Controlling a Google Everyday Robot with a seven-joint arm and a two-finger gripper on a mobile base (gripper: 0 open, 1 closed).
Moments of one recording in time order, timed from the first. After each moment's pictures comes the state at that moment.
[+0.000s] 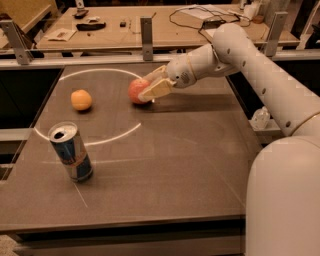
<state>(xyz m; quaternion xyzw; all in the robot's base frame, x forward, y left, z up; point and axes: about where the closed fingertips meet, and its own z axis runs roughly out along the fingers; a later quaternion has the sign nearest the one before) 0.694 0.021 0.860 -0.58 0.63 0.35 0.38</state>
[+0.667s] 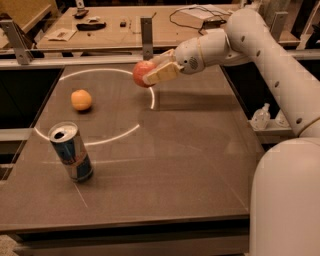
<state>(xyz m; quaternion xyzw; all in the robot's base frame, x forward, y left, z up) 0.704 0.005 0.910 -0.55 0.63 0.36 0.42</state>
